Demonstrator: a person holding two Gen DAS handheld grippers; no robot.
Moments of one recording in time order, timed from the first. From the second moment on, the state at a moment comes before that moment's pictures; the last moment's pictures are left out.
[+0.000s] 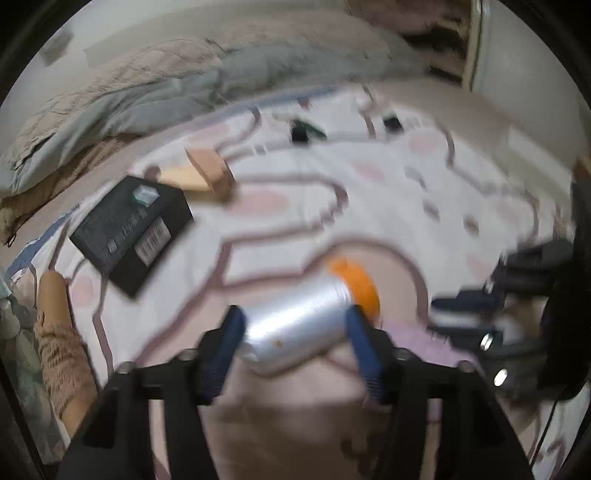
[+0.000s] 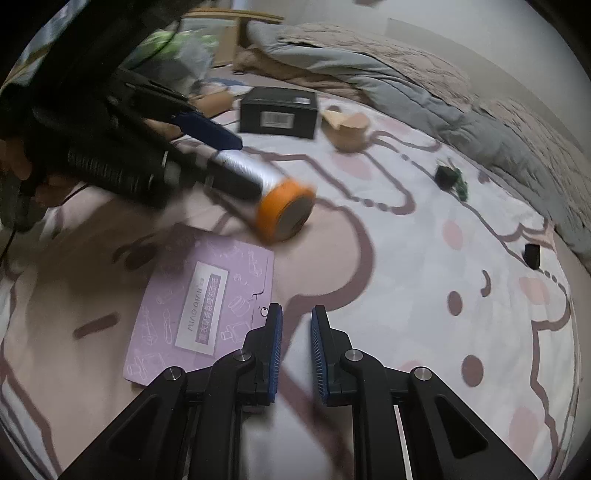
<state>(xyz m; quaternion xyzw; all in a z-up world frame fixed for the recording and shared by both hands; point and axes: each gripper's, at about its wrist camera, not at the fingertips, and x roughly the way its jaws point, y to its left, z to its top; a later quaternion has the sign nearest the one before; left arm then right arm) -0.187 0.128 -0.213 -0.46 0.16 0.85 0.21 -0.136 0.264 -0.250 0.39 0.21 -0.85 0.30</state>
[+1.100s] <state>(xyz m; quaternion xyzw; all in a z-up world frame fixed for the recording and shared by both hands) -0.192 0.100 -0.211 -0.45 0.05 0.86 0.26 -0.051 0.216 -0.222 0.50 0.12 -0.69 0.51</state>
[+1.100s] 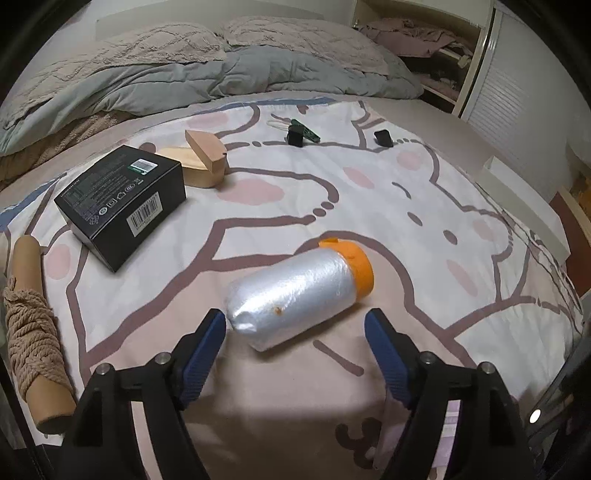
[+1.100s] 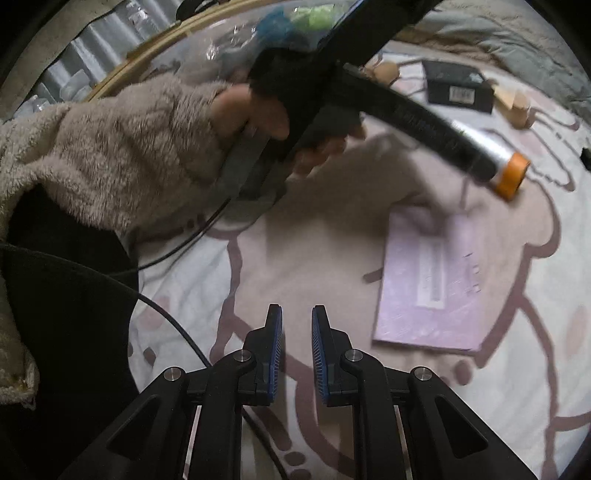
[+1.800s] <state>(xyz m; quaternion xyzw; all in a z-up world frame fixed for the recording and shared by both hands) -0.222 0.100 -0.217 -0.51 -0.05 0.81 0.30 -0.073 0.258 -0.250 0.49 0.12 -0.79 0.34</state>
